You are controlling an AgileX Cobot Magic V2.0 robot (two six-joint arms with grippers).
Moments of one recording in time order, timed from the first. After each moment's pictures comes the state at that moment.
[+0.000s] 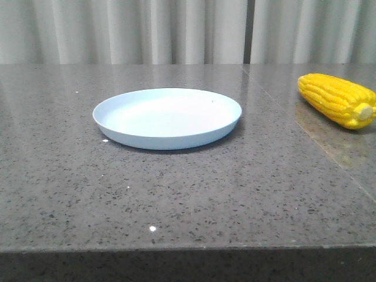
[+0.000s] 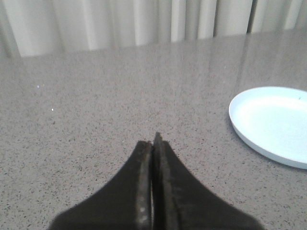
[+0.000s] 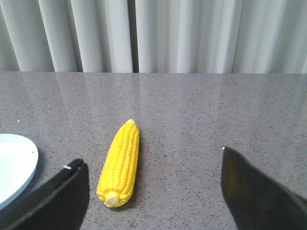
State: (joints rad) left arm -0.32 0.26 -0.39 0.32 0.41 -0.26; right arm 0.00 0.35 -0.51 0.11 0.38 -0.02
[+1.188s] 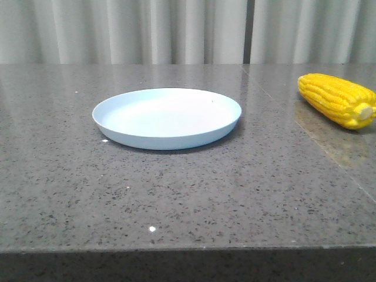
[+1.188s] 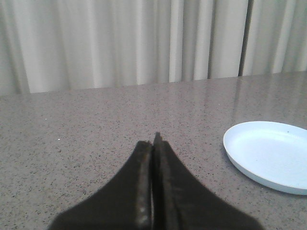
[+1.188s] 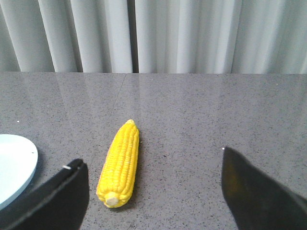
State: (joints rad) left arm -0.32 0.10 -0.36 0.32 0.41 -0.26; right arm 0.00 0.35 -0.51 0.11 0.38 -0.02
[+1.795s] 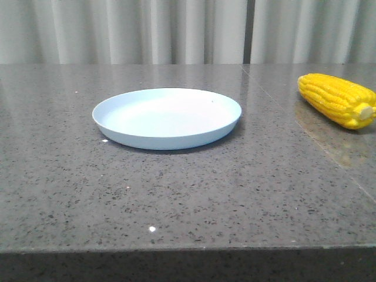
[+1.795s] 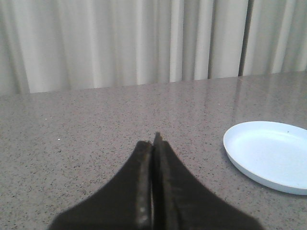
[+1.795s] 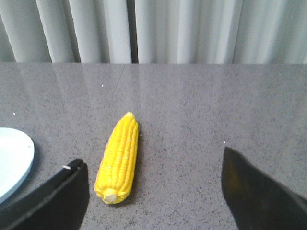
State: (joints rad) left arm -0.32 0.10 -0.36 0.32 0.41 -0.26; right arm 0.00 0.44 -0.55 0.11 0.39 -0.02
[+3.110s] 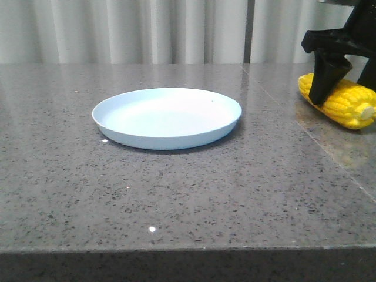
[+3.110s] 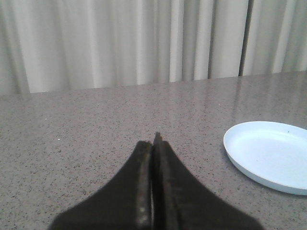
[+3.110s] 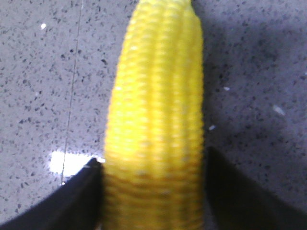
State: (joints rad) left arm -0.32 0.10 -0.36 0.32 0.41 -0.26; right arm 0.10 1.63 -1.22 0.19 0.75 -0.02
